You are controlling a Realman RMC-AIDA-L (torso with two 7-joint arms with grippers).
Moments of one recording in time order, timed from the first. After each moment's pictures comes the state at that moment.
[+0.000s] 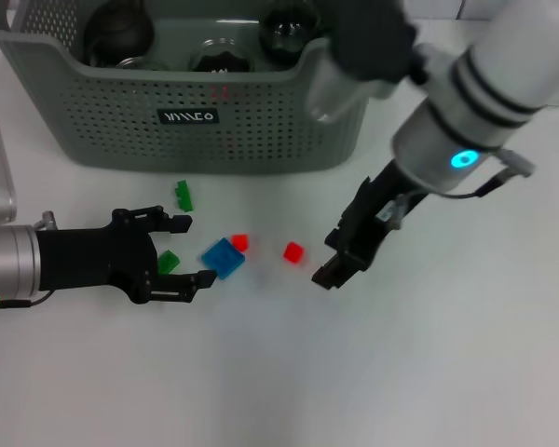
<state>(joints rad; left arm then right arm) -0.39 -2.14 0.68 0.73 2.18 1.50 -1.17 0.94 2.10 -1.58 -0.93 -2.35 -1.49 2.39</state>
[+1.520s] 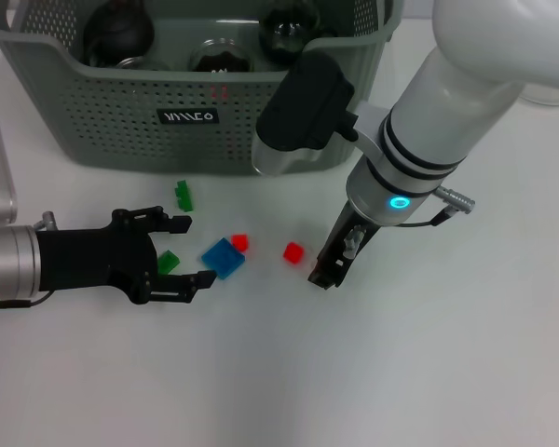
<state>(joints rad) -0.39 -2.14 0.68 0.72 2.18 1.49 -1.16 1.02 2.12 -1.92 -0.77 -2.31 -1.21 2.62</state>
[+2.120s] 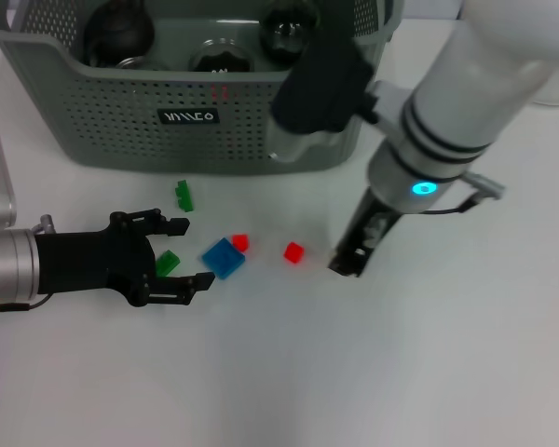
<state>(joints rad) -0.39 -2.14 0.68 0.72 2.18 1.48 -1.16 0.94 2.10 -1.86 -0.99 -2.43 -1.36 2.69</state>
